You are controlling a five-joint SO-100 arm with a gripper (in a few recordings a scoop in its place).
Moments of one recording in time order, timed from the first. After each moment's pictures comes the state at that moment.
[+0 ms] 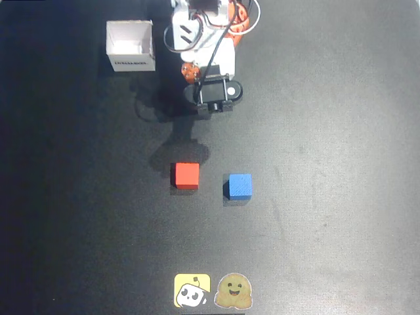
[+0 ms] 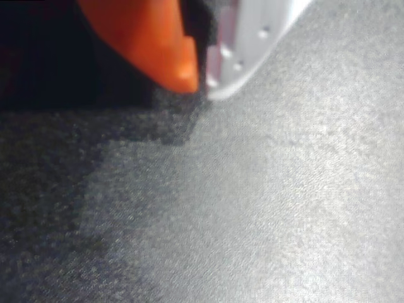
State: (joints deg) arm 3.1 182.9 169.5 75.9 82.9
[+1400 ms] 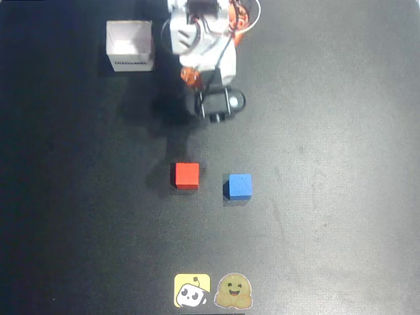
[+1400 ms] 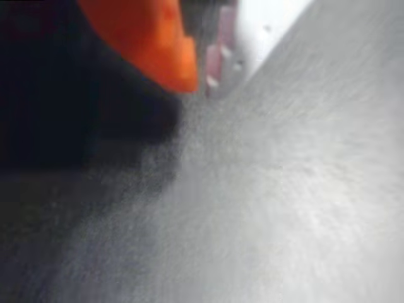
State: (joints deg) arm 1.8 147.4 142.7 77.3 82.2
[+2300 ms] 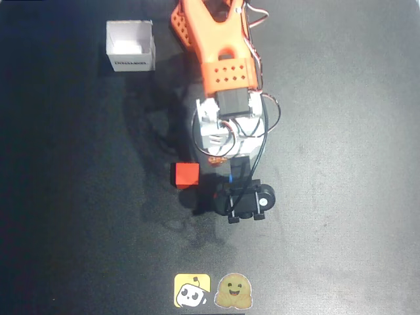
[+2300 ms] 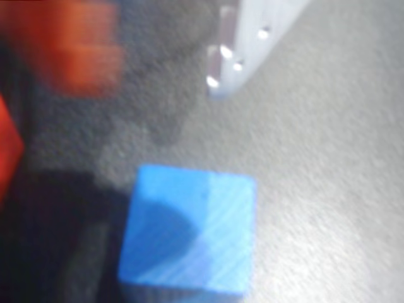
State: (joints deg) arm -8.5 89.7 99.2 73.4 93.3
